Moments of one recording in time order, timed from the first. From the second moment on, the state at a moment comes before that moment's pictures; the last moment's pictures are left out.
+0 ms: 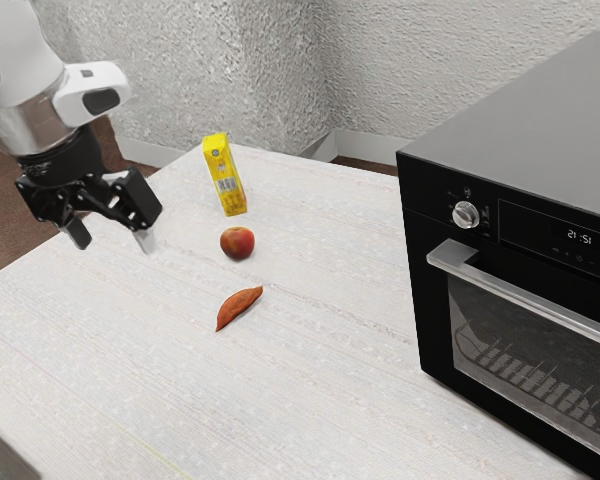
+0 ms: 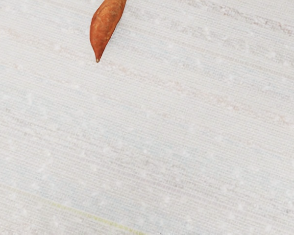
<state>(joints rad) -0.01 -0.38 0.08 -1.77 0.07 1.53 -0.26</state>
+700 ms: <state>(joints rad) -0.61 -0.30 0.15 -1.82 0.09 1.87 -0.89</state>
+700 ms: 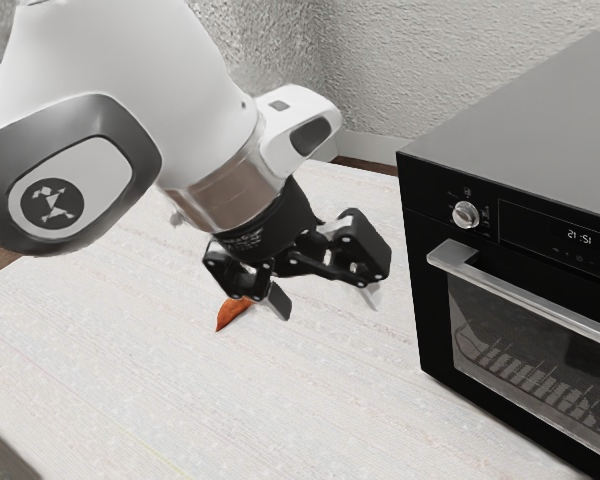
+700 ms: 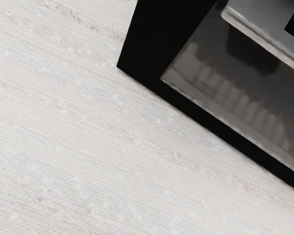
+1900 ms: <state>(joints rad) -0.79 -0.18 0.26 -1.86 0.19 2.30 -1.66</state>
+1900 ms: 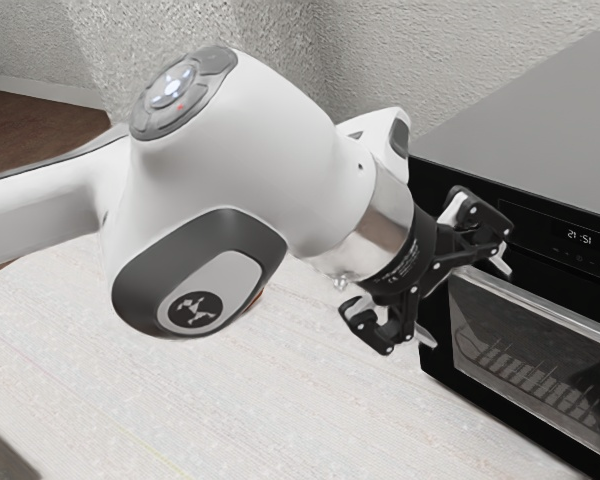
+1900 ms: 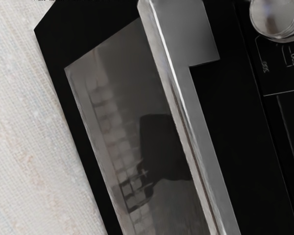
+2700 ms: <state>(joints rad) -0.74 -0.11 0.28 -1.92 0.09 2.39 -1.76</state>
